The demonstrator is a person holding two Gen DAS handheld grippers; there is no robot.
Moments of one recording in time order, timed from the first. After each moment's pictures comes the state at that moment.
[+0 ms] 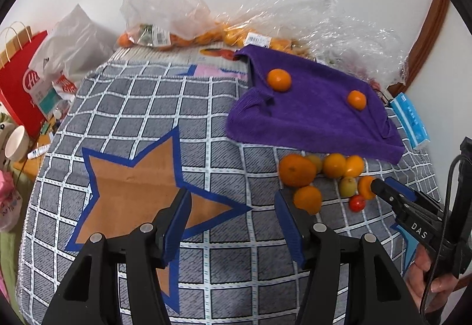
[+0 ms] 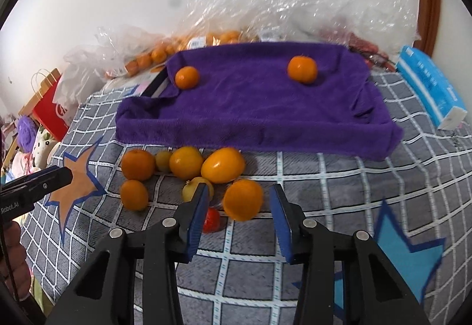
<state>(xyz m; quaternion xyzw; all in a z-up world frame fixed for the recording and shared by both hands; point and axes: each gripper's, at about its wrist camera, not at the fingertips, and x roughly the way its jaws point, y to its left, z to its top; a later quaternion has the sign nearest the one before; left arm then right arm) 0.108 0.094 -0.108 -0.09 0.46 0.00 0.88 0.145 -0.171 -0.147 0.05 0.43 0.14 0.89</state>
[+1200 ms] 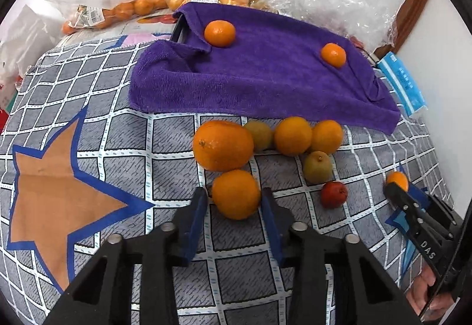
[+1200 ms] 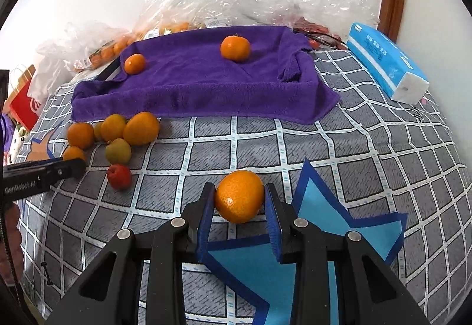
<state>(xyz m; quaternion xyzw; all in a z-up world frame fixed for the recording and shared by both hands) 0.136 0.016 -0.149 -0.07 0.50 -0.05 0.86 0.117 -0.240 -0.173 0.02 0.42 0.08 0.90</state>
